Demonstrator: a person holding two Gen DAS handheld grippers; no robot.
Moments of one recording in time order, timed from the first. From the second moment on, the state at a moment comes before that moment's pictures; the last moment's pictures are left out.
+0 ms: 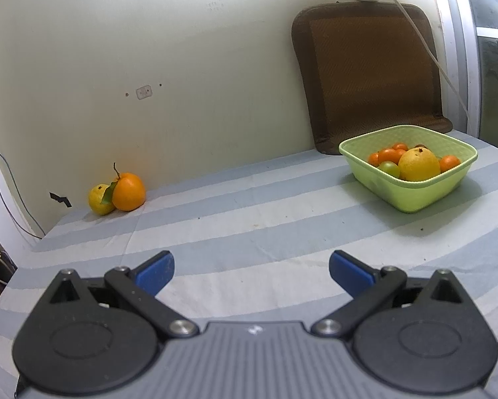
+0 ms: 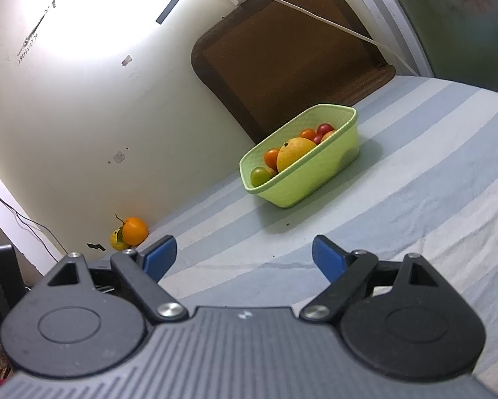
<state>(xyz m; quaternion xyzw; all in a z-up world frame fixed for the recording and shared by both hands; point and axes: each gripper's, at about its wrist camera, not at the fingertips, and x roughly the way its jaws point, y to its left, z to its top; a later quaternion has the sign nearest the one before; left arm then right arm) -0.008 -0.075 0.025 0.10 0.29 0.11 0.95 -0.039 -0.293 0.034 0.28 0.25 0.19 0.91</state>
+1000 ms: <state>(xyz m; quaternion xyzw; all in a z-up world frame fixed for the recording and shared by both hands) -0.004 -0.082 0.015 0.12 0.31 0.09 0.94 -0.039 -0.294 0.033 0.28 0.25 0.19 0.91</state>
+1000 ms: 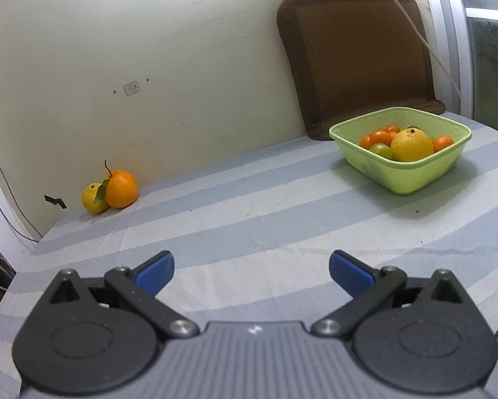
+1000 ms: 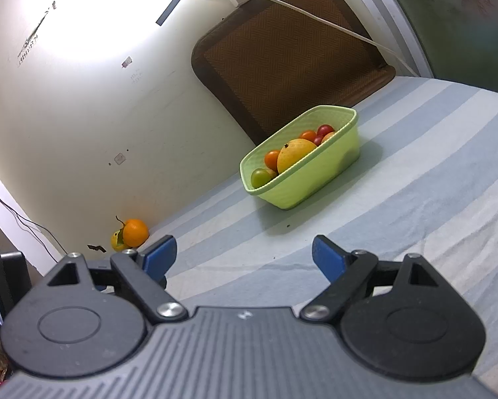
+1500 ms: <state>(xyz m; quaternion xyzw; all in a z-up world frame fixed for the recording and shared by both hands) -0.004 -0.087 0.008 0.14 0.32 0.08 0.93 -0.039 -0.295 0.032 0.28 0.25 0.18 0.91</state>
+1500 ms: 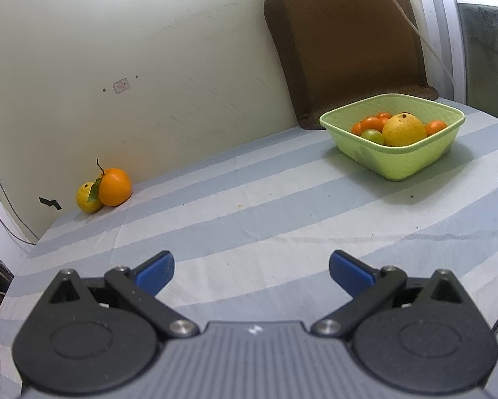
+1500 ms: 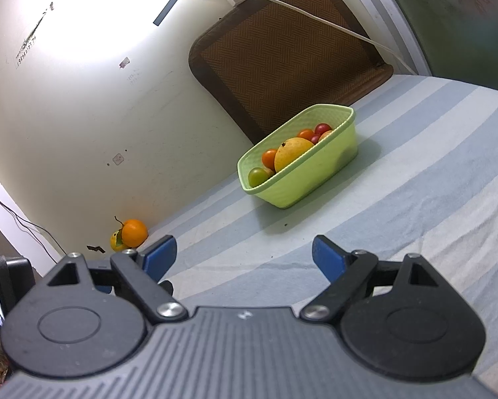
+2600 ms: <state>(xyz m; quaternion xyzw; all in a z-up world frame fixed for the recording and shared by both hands) -0.004 -0.095 0.002 0.16 0.34 0.07 0.93 -0.041 -0.296 0.030 0.29 0.25 0.18 0.91</state>
